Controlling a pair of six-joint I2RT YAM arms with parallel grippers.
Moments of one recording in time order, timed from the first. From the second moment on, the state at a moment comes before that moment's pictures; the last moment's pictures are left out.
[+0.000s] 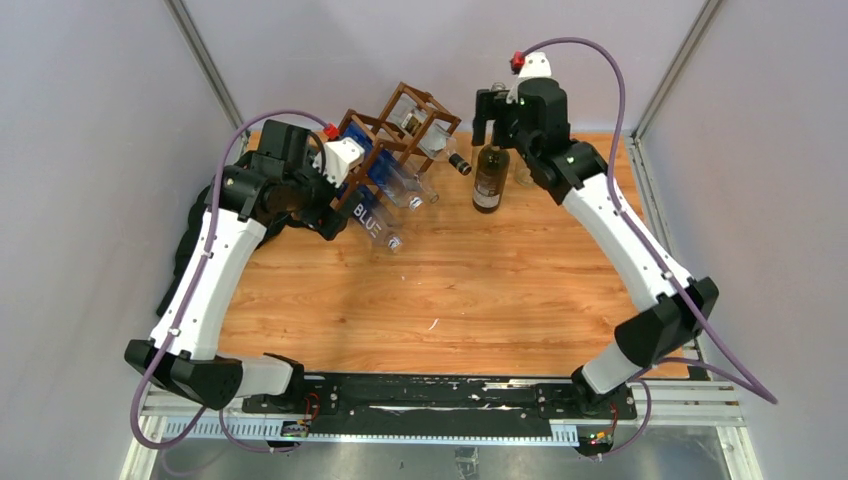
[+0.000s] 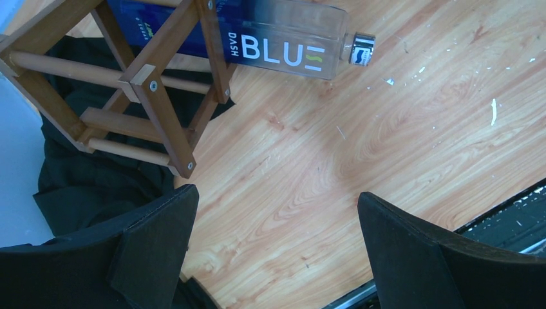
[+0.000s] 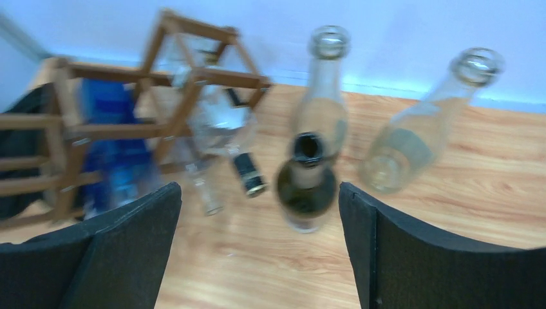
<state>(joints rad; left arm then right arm) -0.31 1.30 1.61 -1.16 0.12 0.42 0.47 1.60 1.74 -0.44 0.26 0.16</state>
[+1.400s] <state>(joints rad) -0.30 1.29 1.58 -1.16 0.12 0.46 0.61 2.11 1.76 -0.20 -0.37 0.55</state>
